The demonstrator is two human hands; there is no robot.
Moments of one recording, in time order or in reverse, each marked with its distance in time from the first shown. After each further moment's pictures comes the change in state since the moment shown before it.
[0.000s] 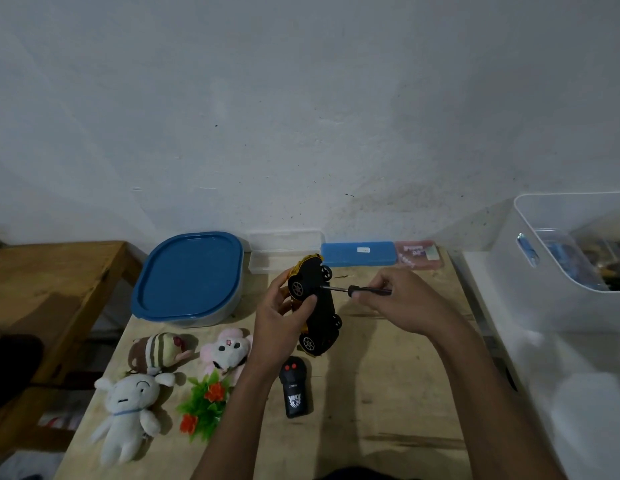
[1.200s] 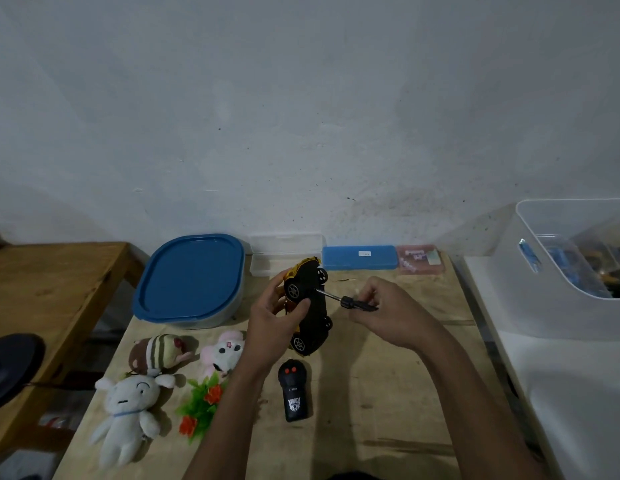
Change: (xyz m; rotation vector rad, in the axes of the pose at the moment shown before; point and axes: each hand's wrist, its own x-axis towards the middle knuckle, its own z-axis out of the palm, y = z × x) left_hand 0.008 -0.003 -0.012 0.045 -0.026 0.003; right_hand 0.007 0.010 0.023 0.081 -0.045 -0.038
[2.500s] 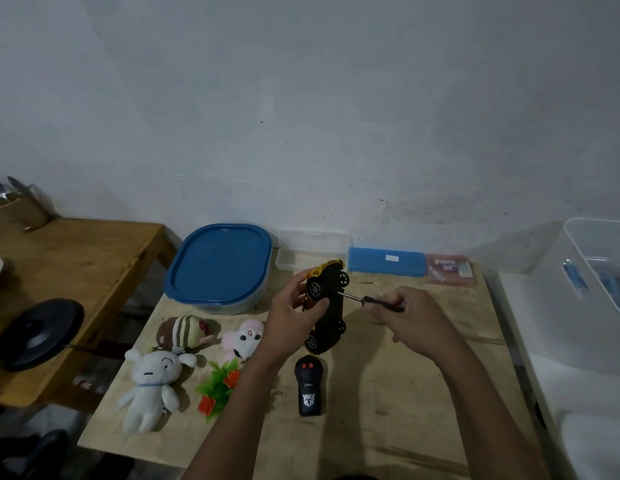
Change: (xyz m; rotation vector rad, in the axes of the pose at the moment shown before) left_hand 0.002 -0.005 -0.009 0.084 0.007 -0.018; right_hand 0.008 0.001 0.009 0.050 0.074 0.015
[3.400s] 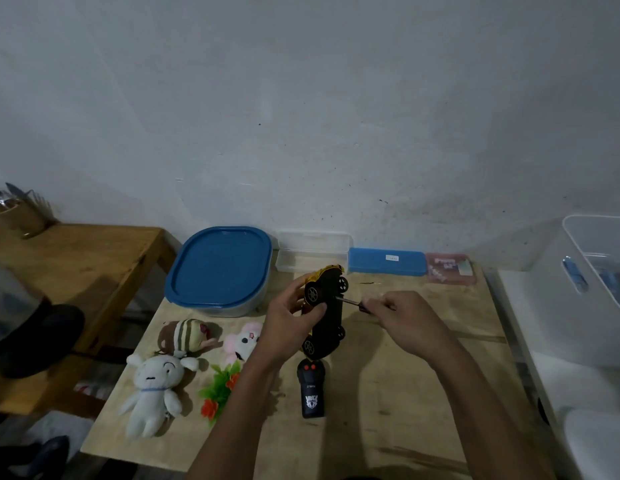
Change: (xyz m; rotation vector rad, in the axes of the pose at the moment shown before) left_hand -0.006 0.004 -0.006 -0.047 -0.022 -0.012; right_hand -0.002 -0.008 0.010 -0.044 0.000 0.000
